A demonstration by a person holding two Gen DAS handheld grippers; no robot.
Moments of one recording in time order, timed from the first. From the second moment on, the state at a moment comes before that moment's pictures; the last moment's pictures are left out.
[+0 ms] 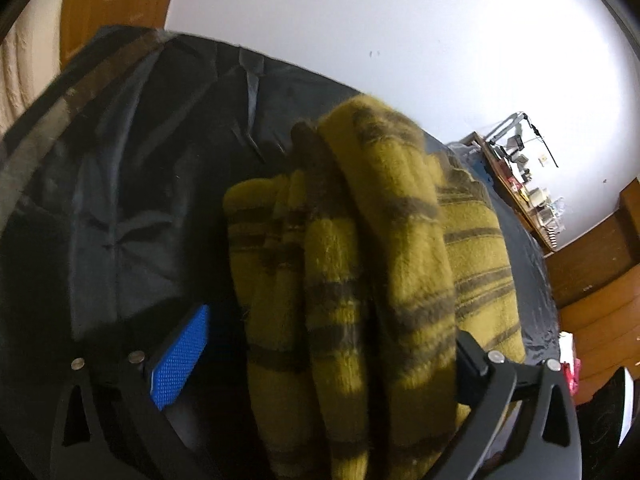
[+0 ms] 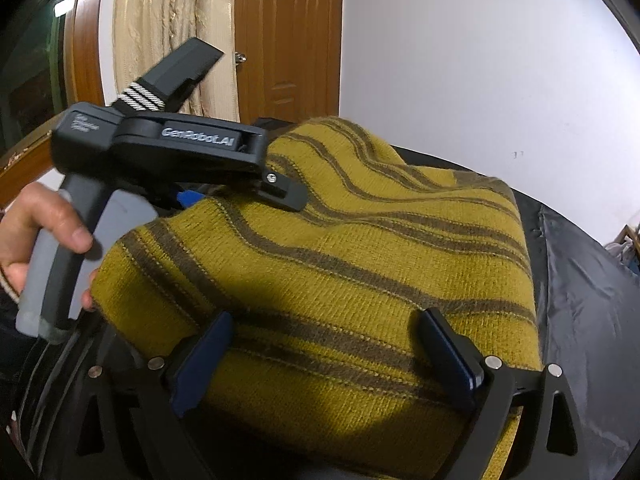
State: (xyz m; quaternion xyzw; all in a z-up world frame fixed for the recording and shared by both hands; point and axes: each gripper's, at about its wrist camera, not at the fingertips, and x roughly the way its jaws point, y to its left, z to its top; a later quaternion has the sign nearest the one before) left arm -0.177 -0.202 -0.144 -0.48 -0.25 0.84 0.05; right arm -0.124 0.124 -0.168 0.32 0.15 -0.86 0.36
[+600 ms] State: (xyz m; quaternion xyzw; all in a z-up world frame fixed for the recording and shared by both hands) left arm -0.181 -0.192 -0.145 -0.46 -0.24 0.85 0.11; right arm -0.141 0.163 -0.146 0.32 0.07 -0.85 0.41
